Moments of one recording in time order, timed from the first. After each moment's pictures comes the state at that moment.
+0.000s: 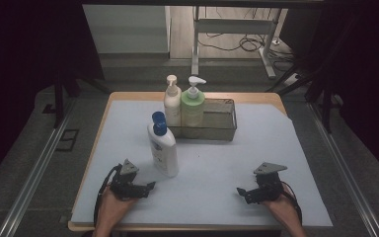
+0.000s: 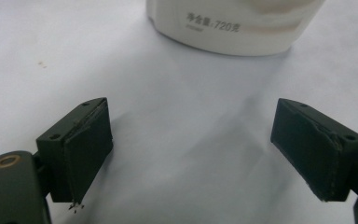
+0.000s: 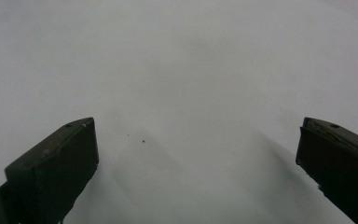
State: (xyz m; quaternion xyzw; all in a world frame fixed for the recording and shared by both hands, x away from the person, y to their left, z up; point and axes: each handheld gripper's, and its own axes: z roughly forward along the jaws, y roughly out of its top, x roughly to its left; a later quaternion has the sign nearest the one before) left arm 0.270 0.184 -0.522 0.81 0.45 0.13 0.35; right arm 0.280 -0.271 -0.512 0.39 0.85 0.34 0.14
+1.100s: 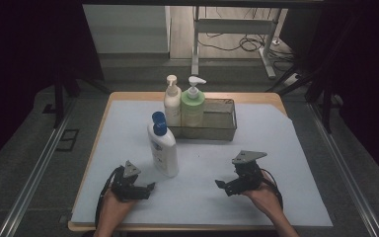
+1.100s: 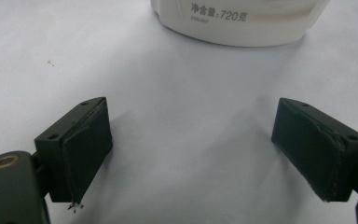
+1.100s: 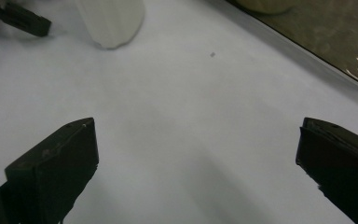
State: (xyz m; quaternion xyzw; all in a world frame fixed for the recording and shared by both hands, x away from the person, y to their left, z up) left arm 0.267 0.178 -0.524 0.82 0.44 0.16 0.33; right arm 0.296 -0.205 -0.470 0.32 0.86 0.38 0.11
